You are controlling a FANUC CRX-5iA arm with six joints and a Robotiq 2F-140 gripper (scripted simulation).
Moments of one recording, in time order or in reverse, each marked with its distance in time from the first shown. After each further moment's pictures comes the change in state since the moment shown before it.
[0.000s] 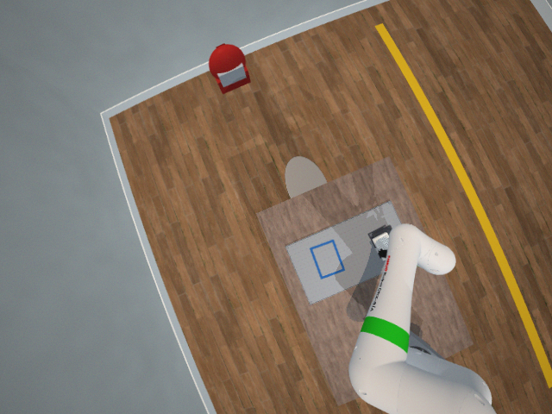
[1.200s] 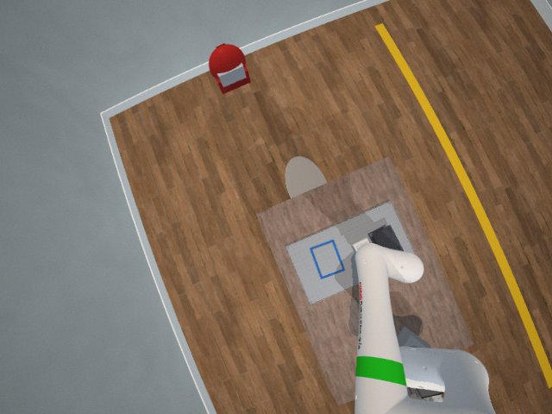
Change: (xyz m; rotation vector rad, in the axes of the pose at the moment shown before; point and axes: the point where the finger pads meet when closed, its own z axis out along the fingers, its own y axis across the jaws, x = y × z) arm 0.017 -0.104 0.018 -0.001 0.000 0.000
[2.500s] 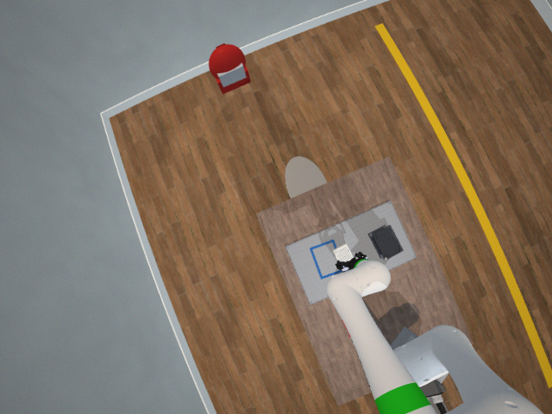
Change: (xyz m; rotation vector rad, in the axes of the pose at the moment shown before) arm 0.018 -0.110 0.019 -0.008 0.004 0.000
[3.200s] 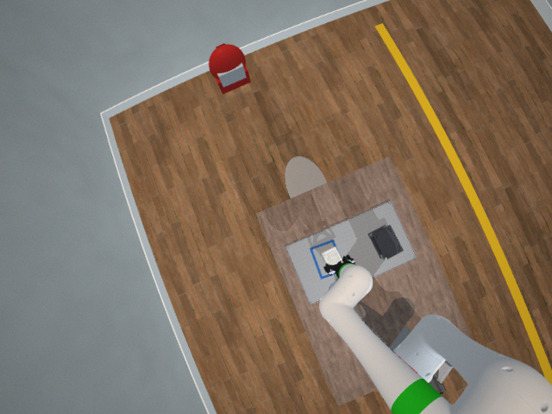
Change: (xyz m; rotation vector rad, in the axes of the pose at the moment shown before) arm 0.011 -0.060 0.010 -0.007 0.005 -0.003
